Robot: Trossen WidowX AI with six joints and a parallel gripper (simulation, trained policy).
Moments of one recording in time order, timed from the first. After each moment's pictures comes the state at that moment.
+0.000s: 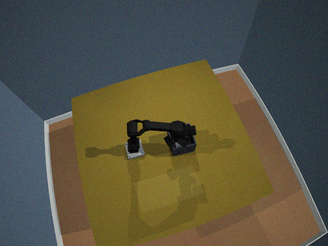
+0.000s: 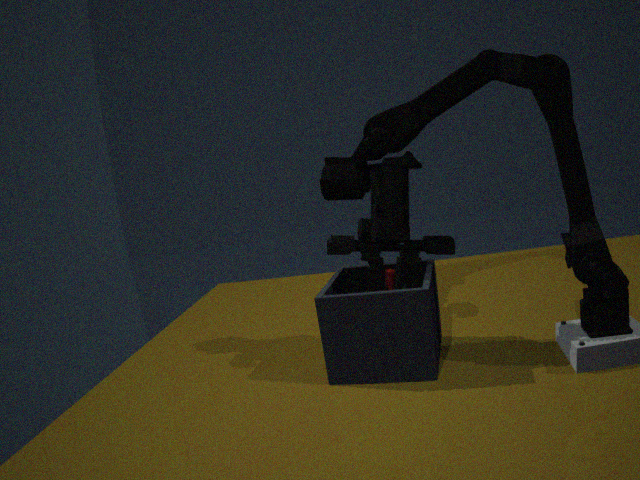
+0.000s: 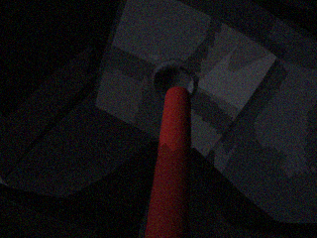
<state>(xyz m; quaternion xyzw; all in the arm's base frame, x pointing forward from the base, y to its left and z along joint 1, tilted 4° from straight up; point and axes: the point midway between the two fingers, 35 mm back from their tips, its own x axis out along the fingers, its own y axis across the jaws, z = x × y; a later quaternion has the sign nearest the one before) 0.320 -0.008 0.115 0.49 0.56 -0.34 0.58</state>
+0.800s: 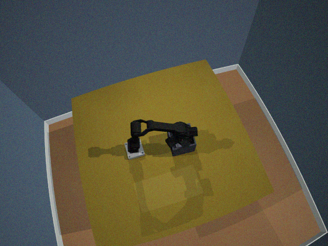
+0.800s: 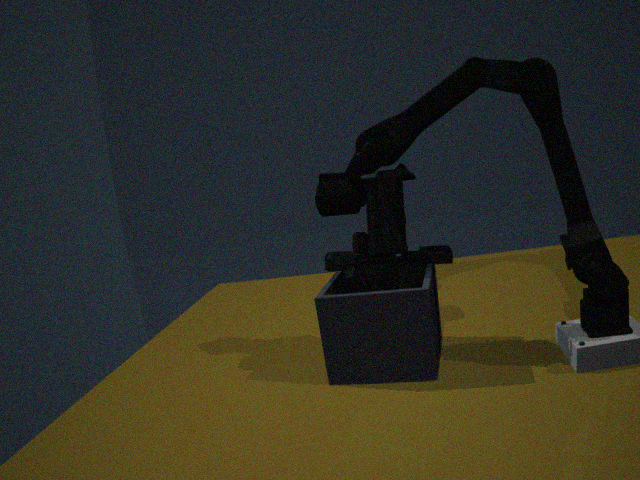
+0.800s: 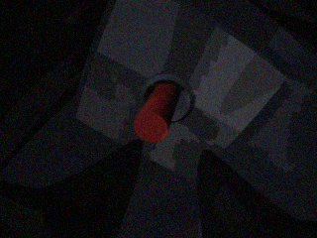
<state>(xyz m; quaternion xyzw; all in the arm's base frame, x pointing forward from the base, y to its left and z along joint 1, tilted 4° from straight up) 0.323 -0.011 0.092 0.45 0.59 -0.33 0.58</state>
